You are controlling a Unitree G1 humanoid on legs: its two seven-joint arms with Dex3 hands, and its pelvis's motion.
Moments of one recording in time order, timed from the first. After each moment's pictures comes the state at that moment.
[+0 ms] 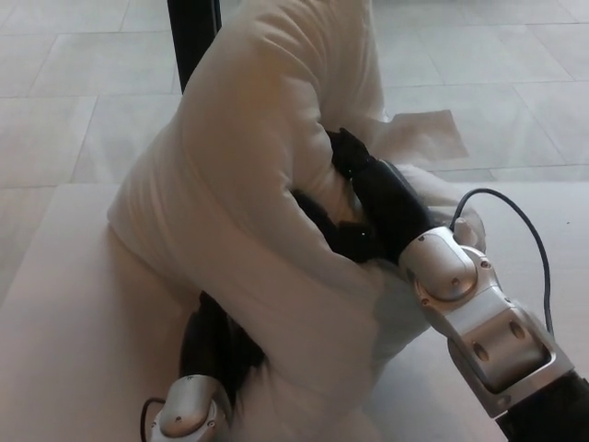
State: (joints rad) left_arm -0.23 -0.08 -0.05 0.30 -0.23 0.24 0.12; right_arm -0.66 -0.15 0.39 0.25 -0.08 0.35 0.01
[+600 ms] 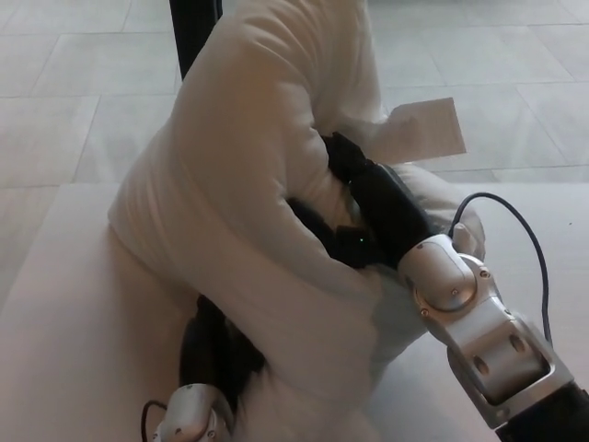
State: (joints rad) left_arm -0.21 -0.08 -0.09 0.35 -0.28 0.12 0.12; right_arm -0.62 -0.15 0.38 0.19 -0.11 0.31 0.01
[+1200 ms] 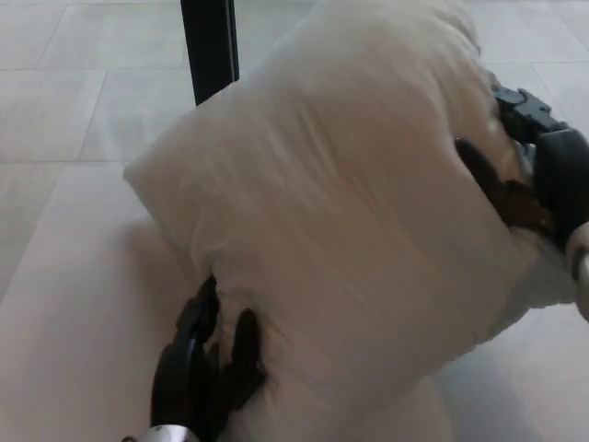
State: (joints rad) left_arm 0.02 0.03 -0.12 0.02 -0.37 0.15 0.08; right_arm -0.49 -0.33 -0.08 -0.01 0.08 0.44 0.10
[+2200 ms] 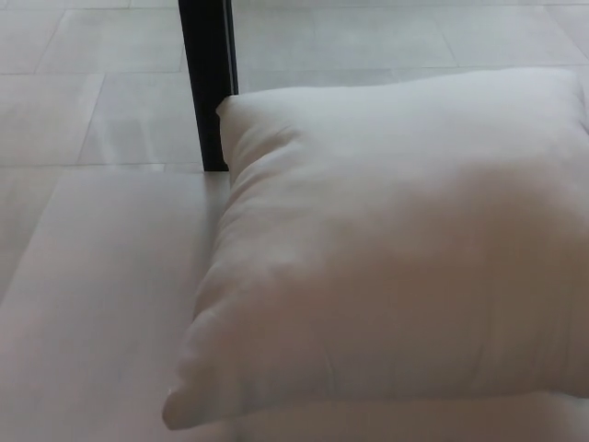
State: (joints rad) left_arm 0.26 0.60 0.70 0.11 -0.77 0.42 -0.23; right_arm -0.06 -0.83 -0.76 0.32 0.35 0.58 0.44
